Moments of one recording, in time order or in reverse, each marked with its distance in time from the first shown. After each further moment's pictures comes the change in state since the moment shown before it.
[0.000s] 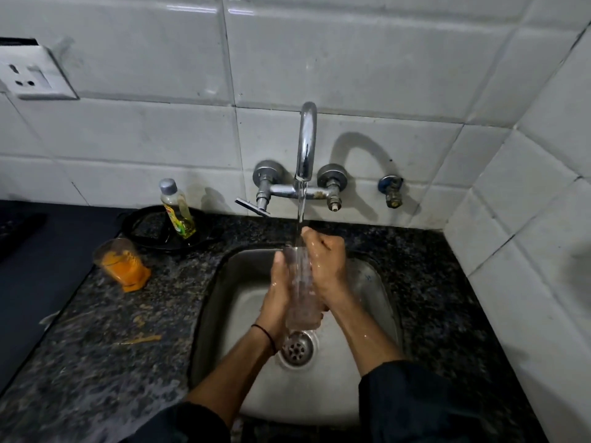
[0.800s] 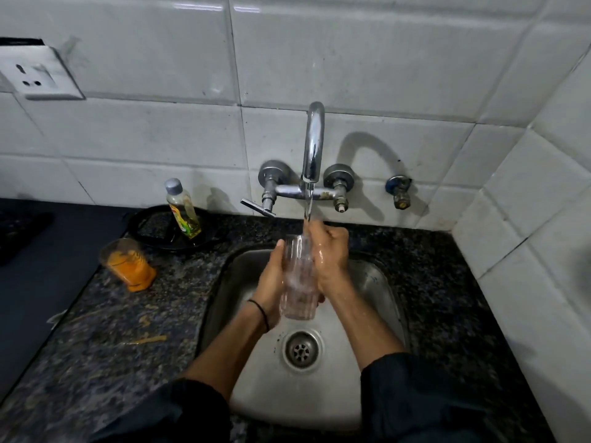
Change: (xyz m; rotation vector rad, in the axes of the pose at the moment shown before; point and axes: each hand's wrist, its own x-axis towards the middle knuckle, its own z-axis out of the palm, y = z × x) left_hand 0.027 0.026 -0.015 -0.042 -0.050 -0.038; right_hand 0.012 -0.012 0.014 0.052 0.050 0.044
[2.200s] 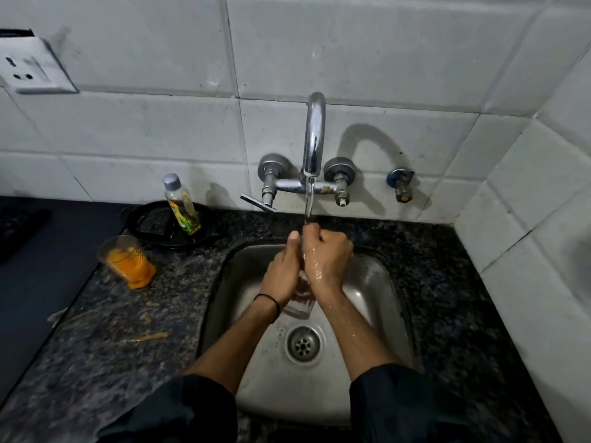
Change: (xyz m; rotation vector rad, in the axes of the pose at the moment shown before) left_hand -0.005 0.010 0.012 0.536 0.210 0.187; right_hand -0.015 0.008 0.004 -0.379 0.177 -0.111
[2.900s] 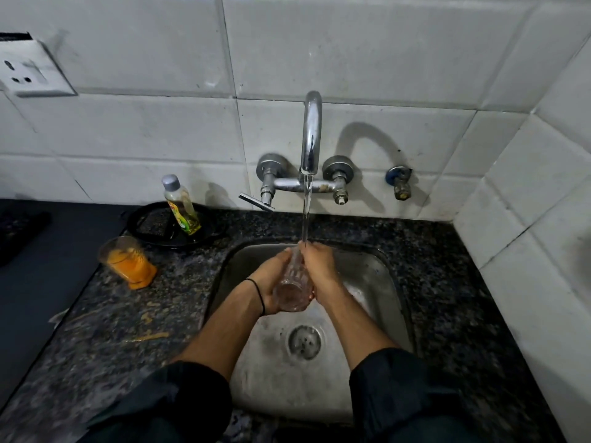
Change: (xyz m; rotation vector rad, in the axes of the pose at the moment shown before) left_hand 0.016 -0.006 -0.012 -0.523 -0.300 -0.590; right_hand 0.008 0.030 0.018 0.124 -0.330 0.597
